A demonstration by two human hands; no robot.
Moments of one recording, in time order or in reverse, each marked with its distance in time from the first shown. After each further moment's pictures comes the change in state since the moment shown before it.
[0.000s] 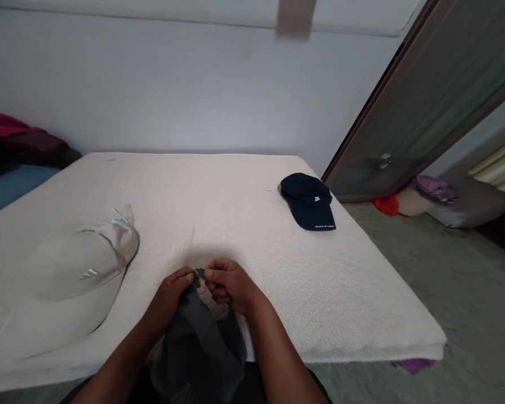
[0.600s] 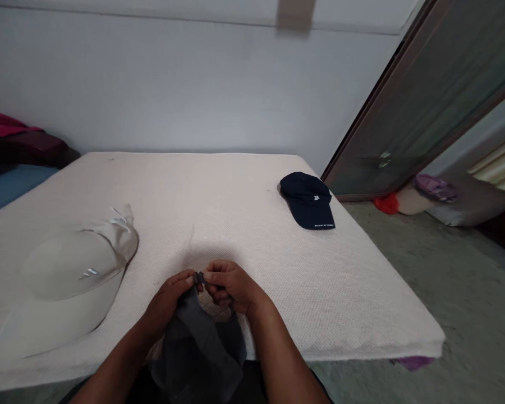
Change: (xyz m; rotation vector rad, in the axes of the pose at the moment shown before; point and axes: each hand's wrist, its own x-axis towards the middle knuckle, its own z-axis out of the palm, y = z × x) left_hand -0.003 -0.001 -0.001 -0.054 -0.072 -0.033; right_hand -0.003 -0.003 -0.005 -0.024 -0.124 0.072
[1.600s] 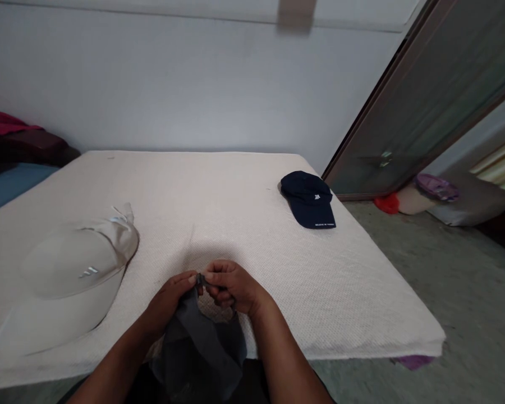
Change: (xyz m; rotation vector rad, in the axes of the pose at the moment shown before) left_hand 0.001 -0.003 -0.002 -0.013 -0.073 -0.041; right_hand -0.003 0.000 -0.001 0.017 -0.016 0.012
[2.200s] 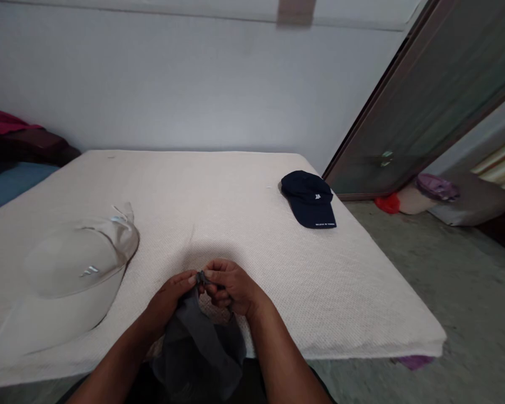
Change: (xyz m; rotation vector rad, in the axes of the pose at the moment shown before) left_hand -0.003 0.006 0.007 -0.173 0.035 -0.061; right_hand 0.003 0.004 0.003 0.039 0.042 0.004
